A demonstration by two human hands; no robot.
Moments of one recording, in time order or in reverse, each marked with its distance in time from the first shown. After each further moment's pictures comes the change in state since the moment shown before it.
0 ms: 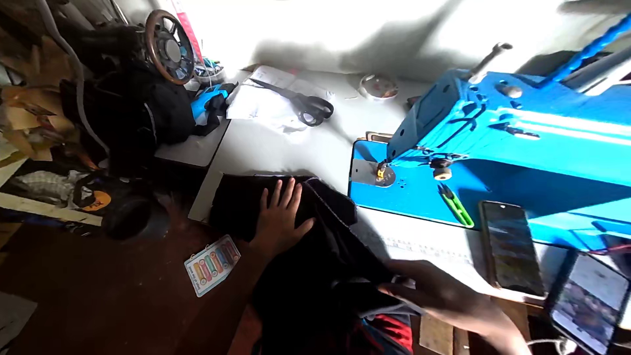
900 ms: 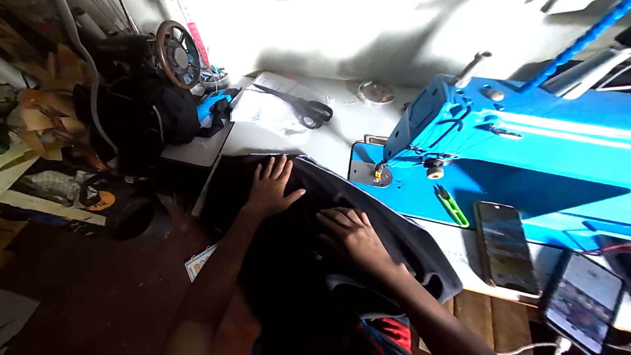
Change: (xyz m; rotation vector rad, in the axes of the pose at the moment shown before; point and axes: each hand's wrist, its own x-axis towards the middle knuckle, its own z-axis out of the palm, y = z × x) left_hand 0.054 -0.049 -0.008 0.037 0.133 0.068; right_hand 0.108 0.012 0.057 -0.745 0.433 -0.383
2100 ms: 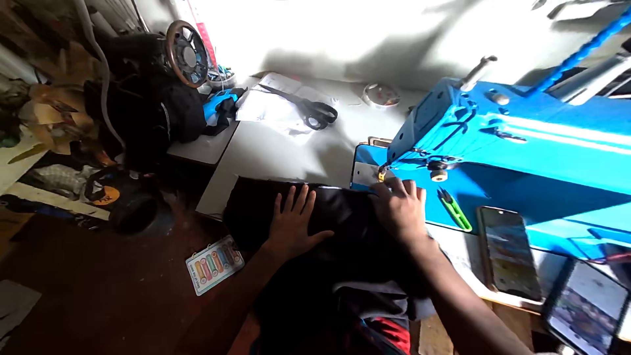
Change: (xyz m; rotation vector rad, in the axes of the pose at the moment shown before) left_hand -0.059 0.079 -0.003 -0.054 -0.199 -0.074; right_hand 0.020 0.060 -0.045 -0.181 0.032 0.407
